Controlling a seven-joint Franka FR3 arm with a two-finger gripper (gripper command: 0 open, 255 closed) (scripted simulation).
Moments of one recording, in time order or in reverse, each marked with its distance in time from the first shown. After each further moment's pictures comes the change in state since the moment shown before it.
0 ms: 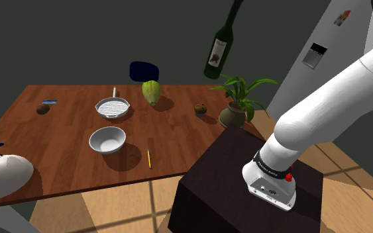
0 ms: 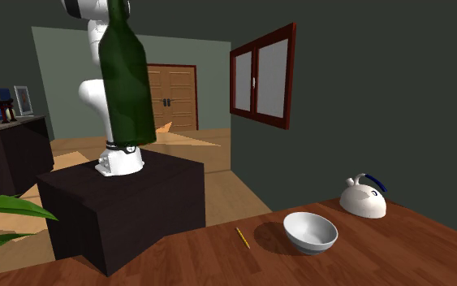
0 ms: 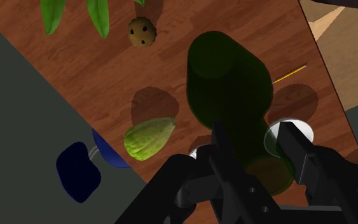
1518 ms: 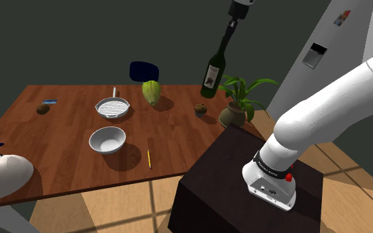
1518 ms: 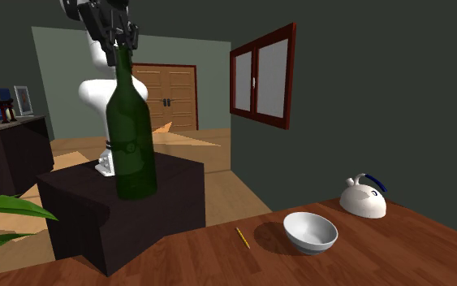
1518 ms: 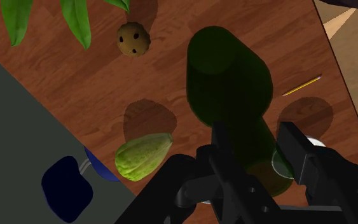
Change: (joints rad) arm -0.010 -0.067 -0.004 -0.378 -0.017 0.312 0.000
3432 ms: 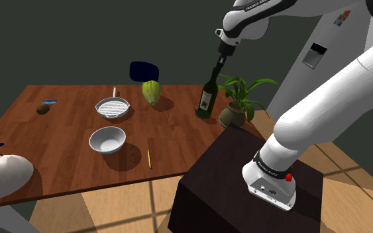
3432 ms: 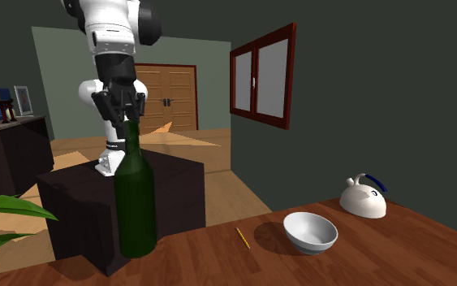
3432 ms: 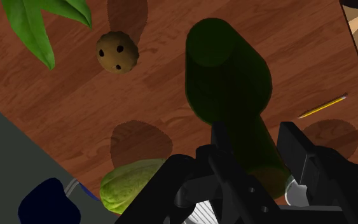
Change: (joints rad) arm -0.001 0.089 -0.029 -0.316 0.013 0.403 -0.029
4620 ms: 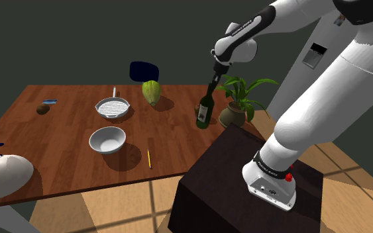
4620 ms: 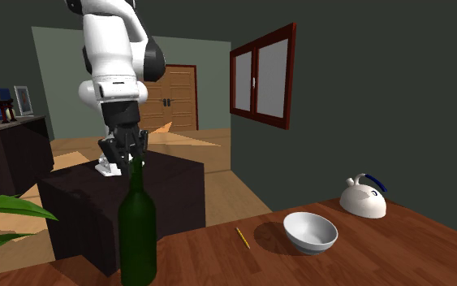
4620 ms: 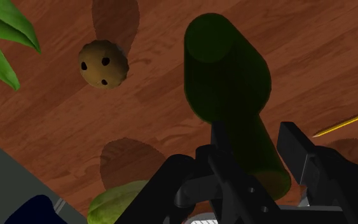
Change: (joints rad) arm 0.016 0.163 -0.025 -0.109 0.066 0.266 -0.062
